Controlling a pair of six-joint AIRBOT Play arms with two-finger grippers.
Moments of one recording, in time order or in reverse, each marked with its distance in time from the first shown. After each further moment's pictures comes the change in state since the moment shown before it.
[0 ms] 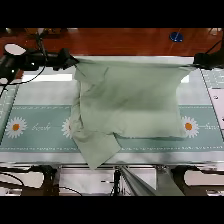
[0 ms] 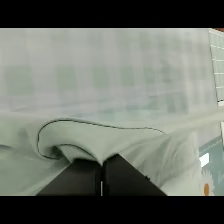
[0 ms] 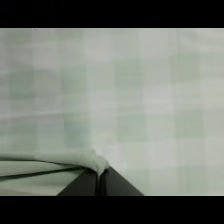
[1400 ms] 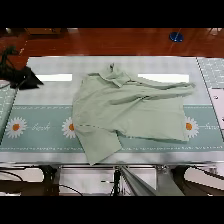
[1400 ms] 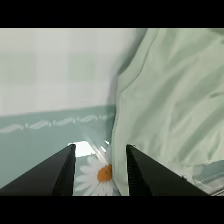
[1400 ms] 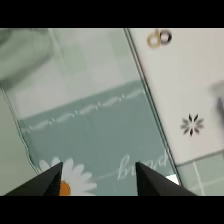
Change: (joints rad) left arm 0.375 0.066 0.001 0.435 -0.591 -0.119; right arm -0.344 0.203 -0.176 -0.067 0.296 -0.074
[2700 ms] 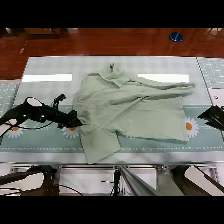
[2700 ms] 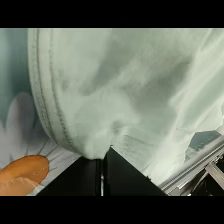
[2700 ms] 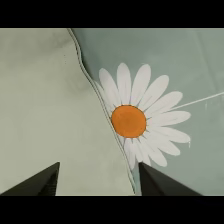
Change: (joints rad) left arm -0.377 0.146 -0.813 -0.225 0.465 0.053; right arm -0.161 0.224 -0.547 0.341 -0.029 -0.138
